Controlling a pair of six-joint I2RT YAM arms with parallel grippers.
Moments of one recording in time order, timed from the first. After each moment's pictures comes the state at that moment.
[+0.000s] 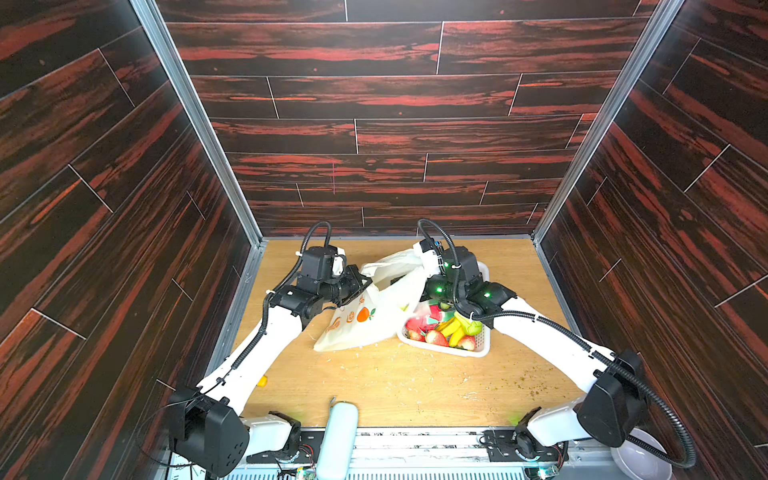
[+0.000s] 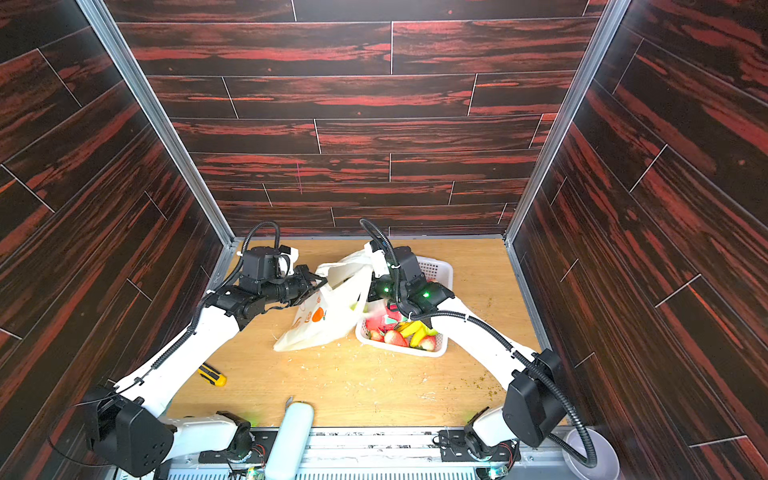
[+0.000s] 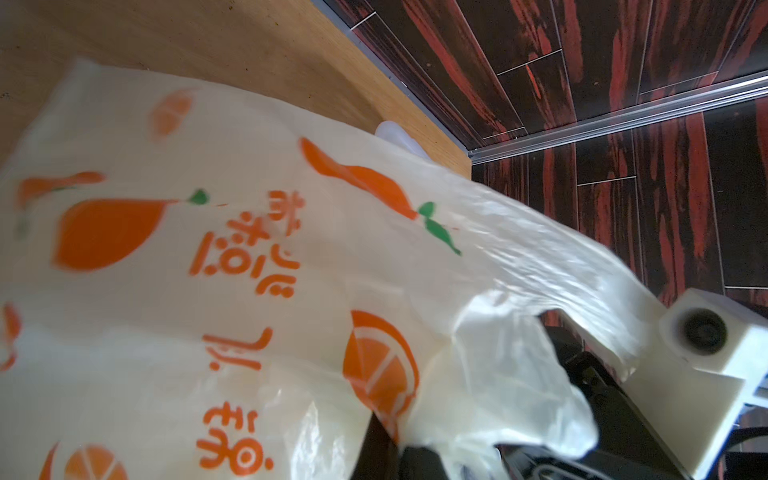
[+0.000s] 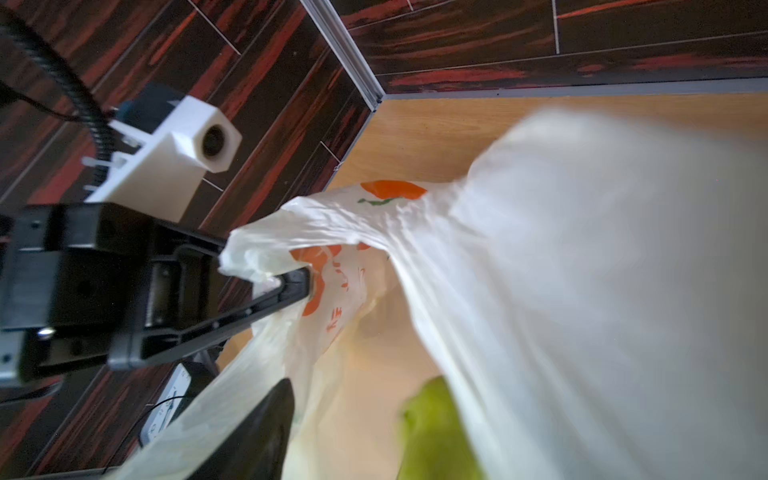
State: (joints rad) left arm -0.35 1.31 1.14 -0.40 0.43 -0.94; right arm 0.69 1.47 1.24 -0.25 -0.28 0.45
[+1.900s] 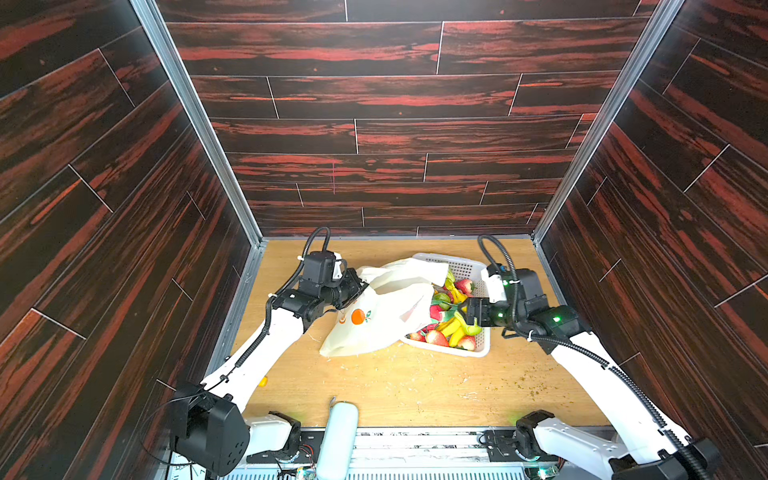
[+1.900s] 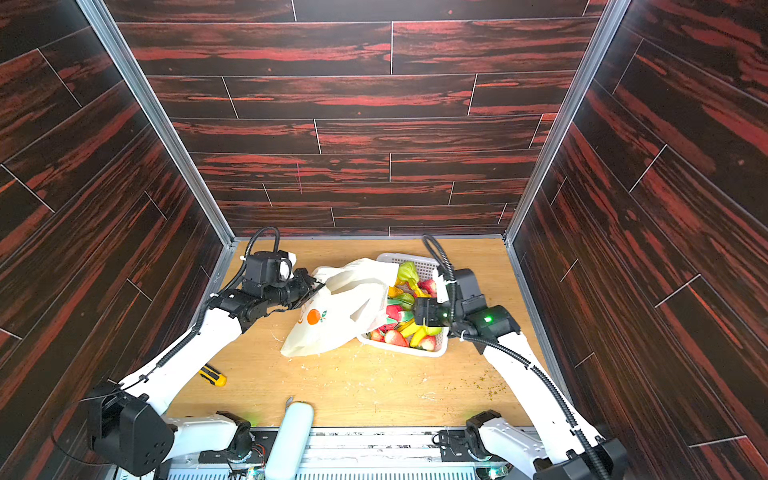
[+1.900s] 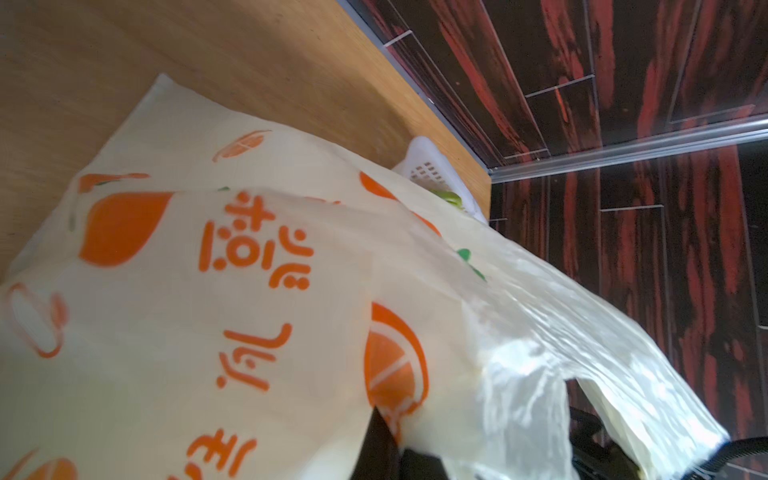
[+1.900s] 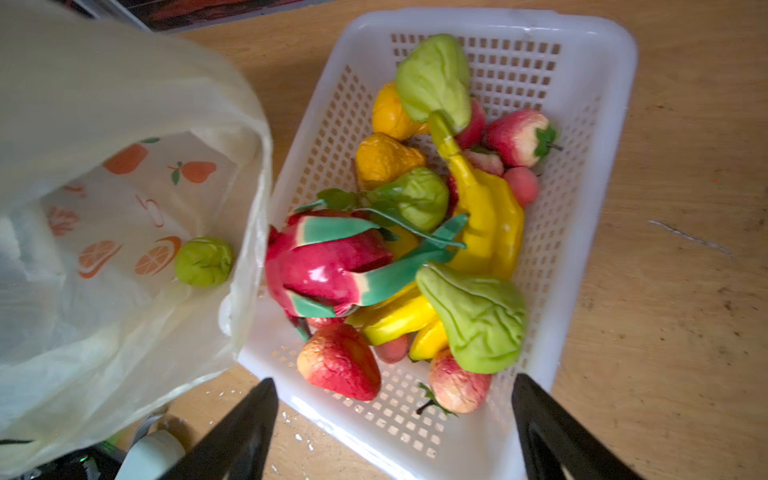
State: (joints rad) left arm -0.34 1.31 1.07 -0.36 0.36 -0.97; right arm 0.40 1.08 1.07 -0.81 -0.11 0.32
